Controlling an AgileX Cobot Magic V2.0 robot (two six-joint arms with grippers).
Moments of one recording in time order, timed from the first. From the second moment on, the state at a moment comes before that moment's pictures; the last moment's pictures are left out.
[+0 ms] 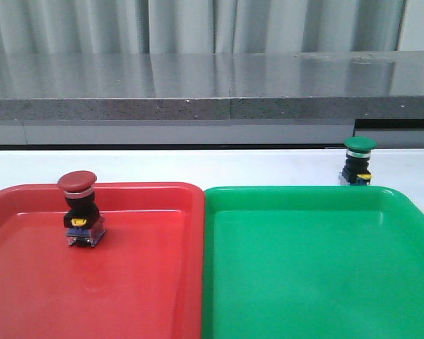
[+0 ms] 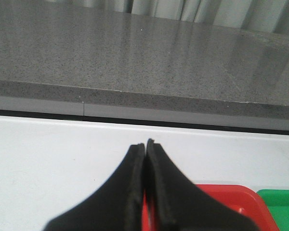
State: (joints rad) left arm -0.14 0.54 -0.55 0.02 0.32 -0.19; right arm 0.07 -0.01 0.03 0.02 0.13 0.07
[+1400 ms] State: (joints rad) left arm -0.03 -0.01 0.00 0.10 0.07 -0.19; right arm 0.07 -0.01 0.03 0.02 0.13 0.07
